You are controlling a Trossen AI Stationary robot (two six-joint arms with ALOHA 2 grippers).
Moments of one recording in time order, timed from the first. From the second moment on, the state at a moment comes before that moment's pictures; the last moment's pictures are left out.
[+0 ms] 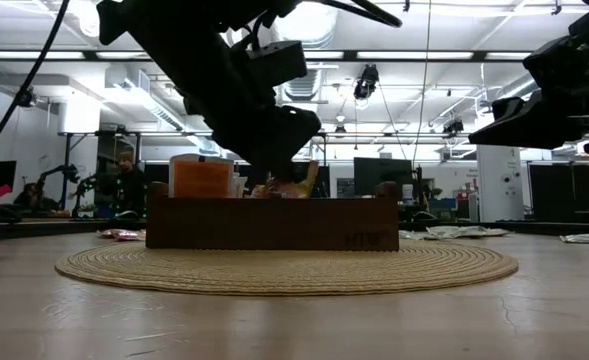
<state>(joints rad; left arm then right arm) -0.32 1.90 1.22 -0.37 -0.92 -0.54 0.03 0.28 0.01 0.03 0.16 -0.21</state>
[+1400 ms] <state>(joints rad) -0.26 1.79 1.20 -0.45 -0.48 -0.35 0.03 0.28 0.01 0.03 0.16 -0.21</state>
